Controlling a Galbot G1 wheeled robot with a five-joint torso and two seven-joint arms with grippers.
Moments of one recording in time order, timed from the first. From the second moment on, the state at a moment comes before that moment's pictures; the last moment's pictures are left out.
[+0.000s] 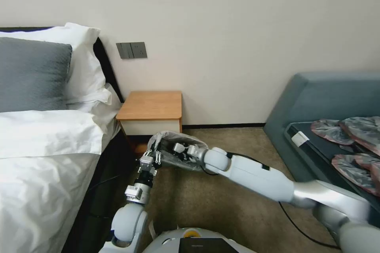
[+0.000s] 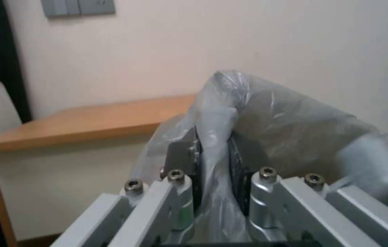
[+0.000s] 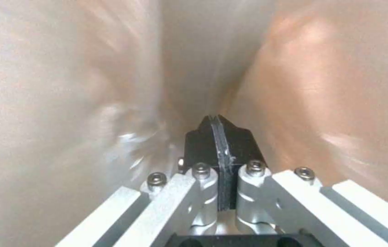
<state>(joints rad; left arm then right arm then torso) 1.60 -1.43 -0.43 -2.17 -0.01 -0.11 0.00 -0.41 0.91 -0.66 1.82 0.39 -0.35 -0.12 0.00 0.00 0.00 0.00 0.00</state>
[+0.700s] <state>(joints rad) 1.61 -1.40 -0.43 -2.16 -0.60 0.33 -0.16 -1.25 1.01 0.18 2.19 0.12 0.00 -0.11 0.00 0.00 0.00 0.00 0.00</state>
